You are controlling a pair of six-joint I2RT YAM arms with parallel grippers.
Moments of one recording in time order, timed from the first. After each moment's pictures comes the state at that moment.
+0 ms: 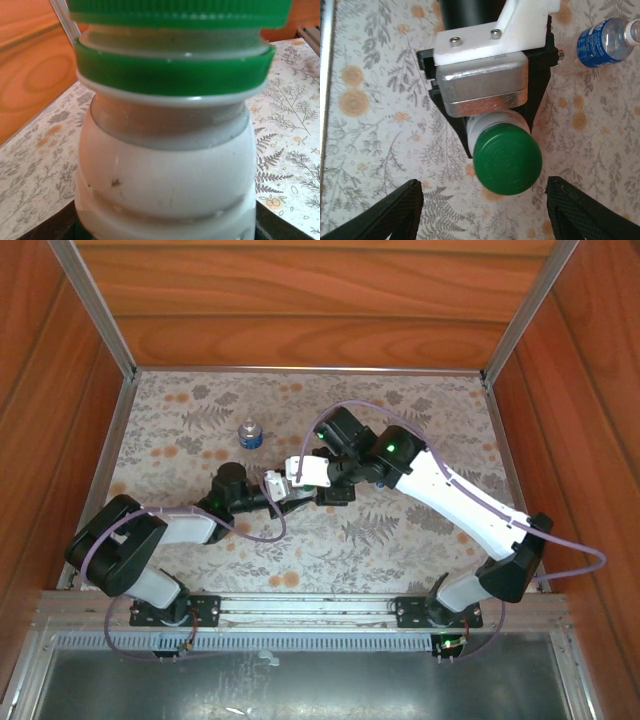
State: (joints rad) left arm -0.63 1.50 0.42 0.86 0.66 0.40; right arm 0.96 1.50 1.58 -1.12 -0.09 -0.82
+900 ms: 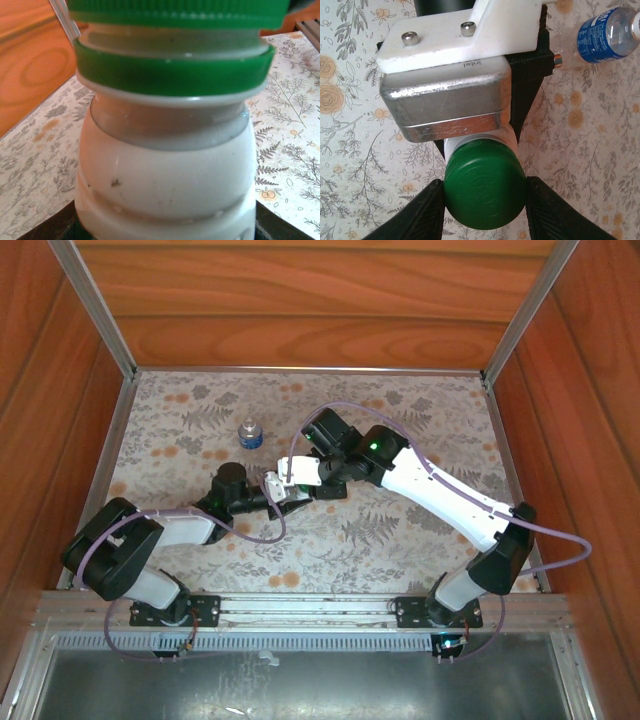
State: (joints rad) left arm -0.63 1.47 0.42 0.80 0.66 0.42; right arm 0.96 1.56 1.58 -1.08 -0.06 -0.84
